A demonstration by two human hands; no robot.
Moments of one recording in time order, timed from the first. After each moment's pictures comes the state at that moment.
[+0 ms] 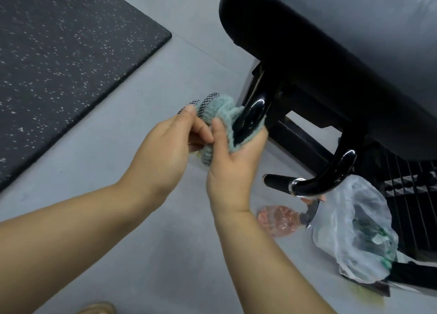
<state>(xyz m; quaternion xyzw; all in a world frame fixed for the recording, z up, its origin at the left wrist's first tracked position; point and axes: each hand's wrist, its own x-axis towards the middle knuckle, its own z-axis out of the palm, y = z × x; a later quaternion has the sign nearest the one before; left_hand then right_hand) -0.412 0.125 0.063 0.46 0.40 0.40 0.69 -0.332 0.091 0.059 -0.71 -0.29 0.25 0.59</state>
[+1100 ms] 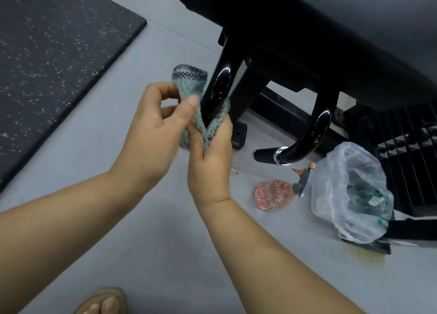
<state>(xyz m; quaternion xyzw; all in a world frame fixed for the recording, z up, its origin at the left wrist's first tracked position) -0.400 0.114 0.057 0.55 0.38 0.41 0.62 -0.328 0.066 0.026 -0.68 -0.41 0.21 0.58</state>
